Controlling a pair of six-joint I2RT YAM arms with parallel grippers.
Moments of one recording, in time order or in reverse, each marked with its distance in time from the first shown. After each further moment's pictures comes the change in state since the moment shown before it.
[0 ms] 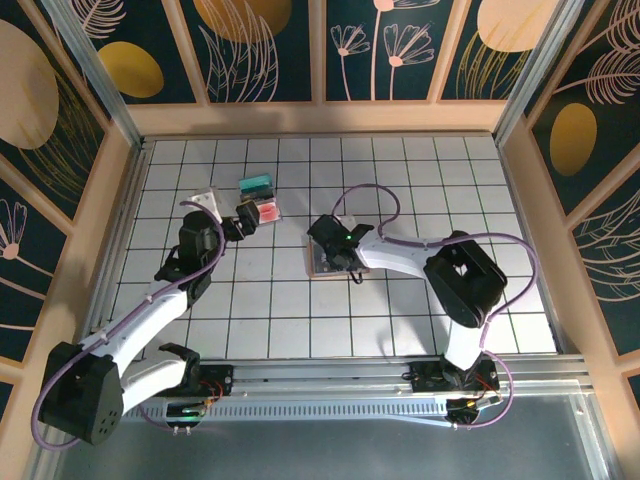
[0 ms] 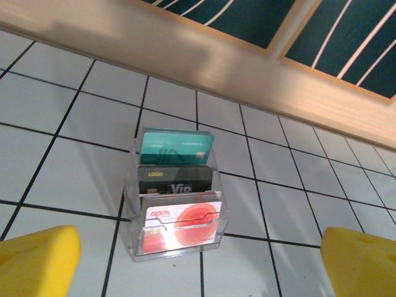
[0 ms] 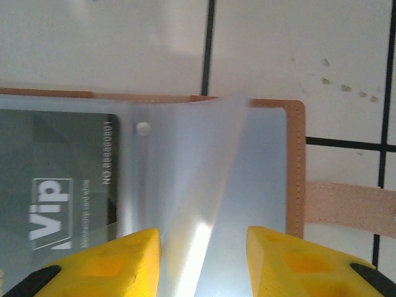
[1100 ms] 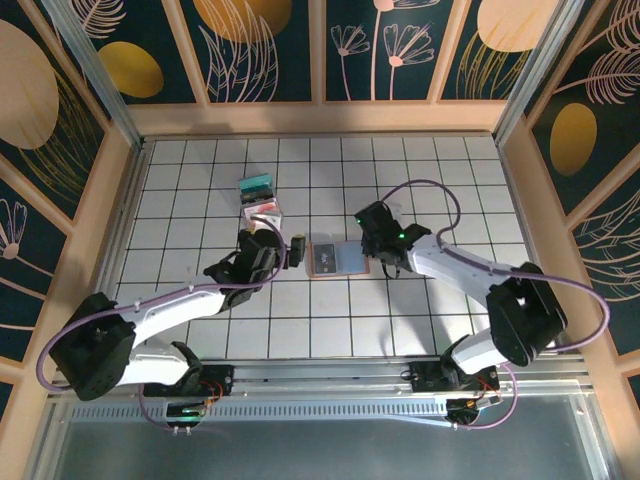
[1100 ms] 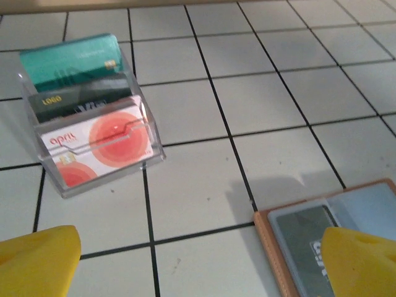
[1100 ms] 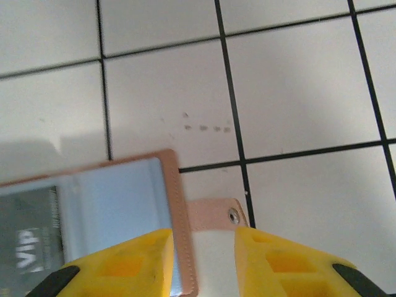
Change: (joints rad) left arm -0.412 0.239 0.067 -0.103 -0.276 0.088; right arm -0.193 -0.365 -0.204 0.091 -0.070 0.049
